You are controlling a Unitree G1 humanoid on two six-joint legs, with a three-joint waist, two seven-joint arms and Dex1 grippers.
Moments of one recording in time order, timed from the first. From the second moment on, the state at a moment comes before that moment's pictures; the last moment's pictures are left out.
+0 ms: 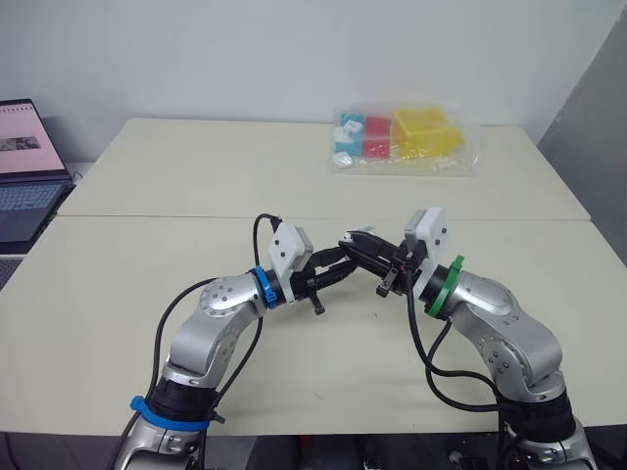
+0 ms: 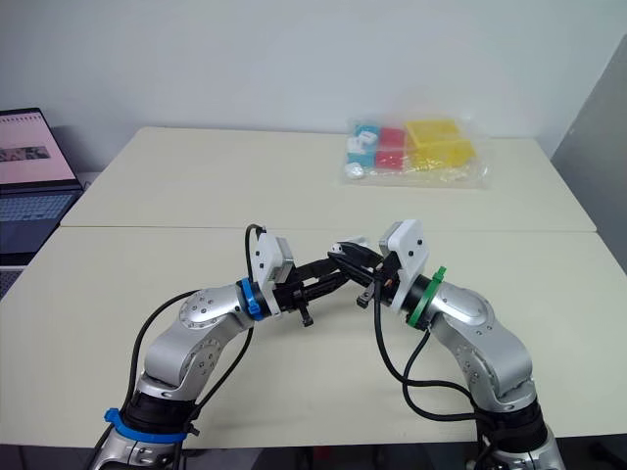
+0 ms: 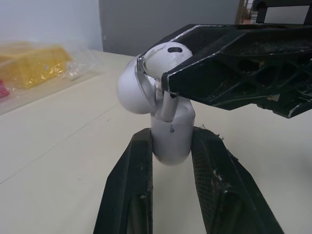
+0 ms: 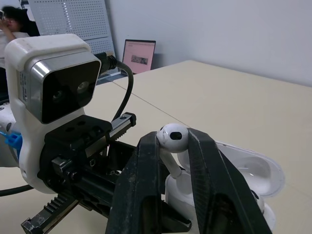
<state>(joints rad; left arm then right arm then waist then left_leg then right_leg) -0.33 0.36 -0.14 -0.24 -0.39 0.37 -0.79 -0.32 -0.31 0.12 -0.51 0.45 0.60 0.54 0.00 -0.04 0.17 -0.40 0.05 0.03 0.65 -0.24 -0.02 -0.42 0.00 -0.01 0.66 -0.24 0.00</state>
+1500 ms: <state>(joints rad) -0.32 0.36 -0.12 -0.24 -0.39 0.36 -0.78 -0.28 -0.42 0.06 -0.62 0.54 0.66 0.54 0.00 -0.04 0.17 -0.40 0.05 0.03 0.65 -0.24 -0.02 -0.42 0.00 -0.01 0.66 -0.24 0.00</state>
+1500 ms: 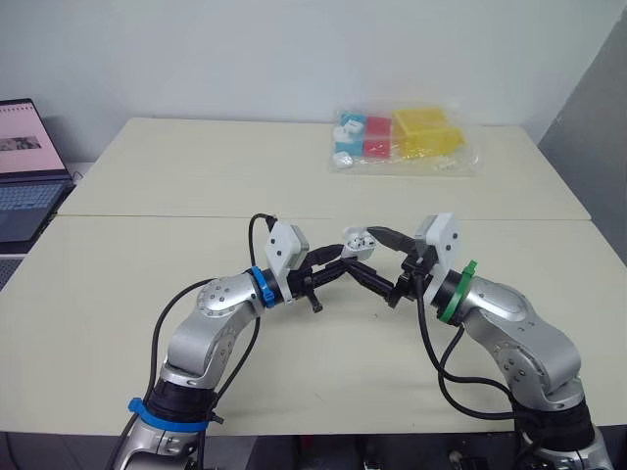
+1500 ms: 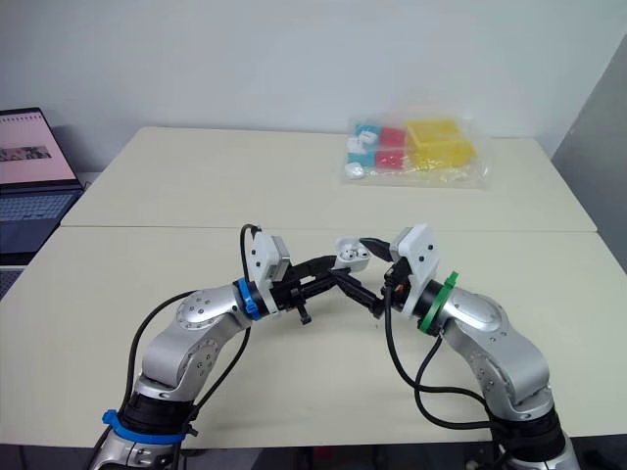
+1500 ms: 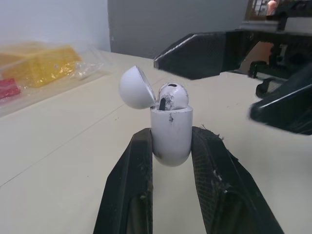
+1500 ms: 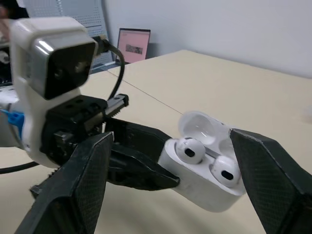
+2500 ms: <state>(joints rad) -0.36 0.35 -0.15 -0.24 -0.45 0.36 -0.91 -0.89 -0.81 0.27 -0.02 0.44 0.73 1.09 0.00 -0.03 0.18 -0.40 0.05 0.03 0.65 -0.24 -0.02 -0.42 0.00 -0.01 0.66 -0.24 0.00</state>
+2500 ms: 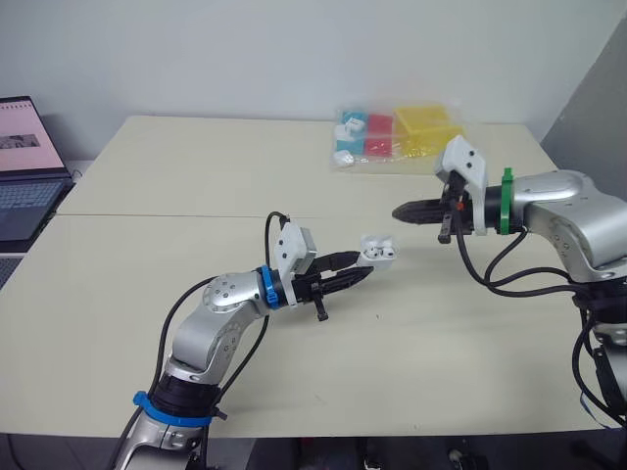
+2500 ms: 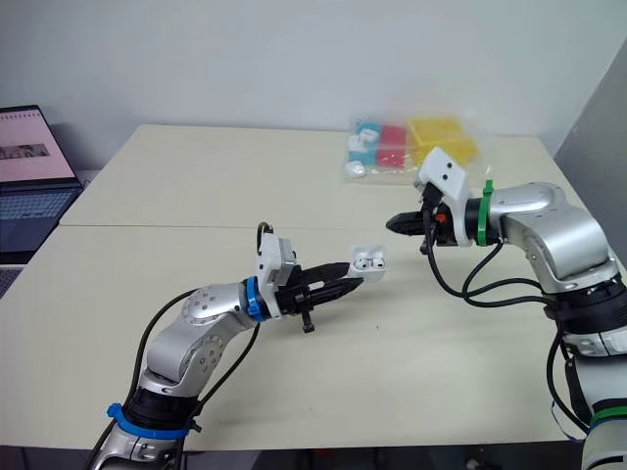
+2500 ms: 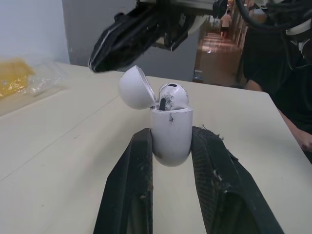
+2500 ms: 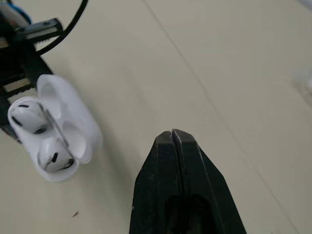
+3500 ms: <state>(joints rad) -0.36 0.36 -0.15 -0.24 -0.44 0.36 -0.91 -0.84 -0.79 0.21 -0.08 0.46 0.76 1.24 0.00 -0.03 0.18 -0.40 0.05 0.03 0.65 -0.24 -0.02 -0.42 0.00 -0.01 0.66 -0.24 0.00</state>
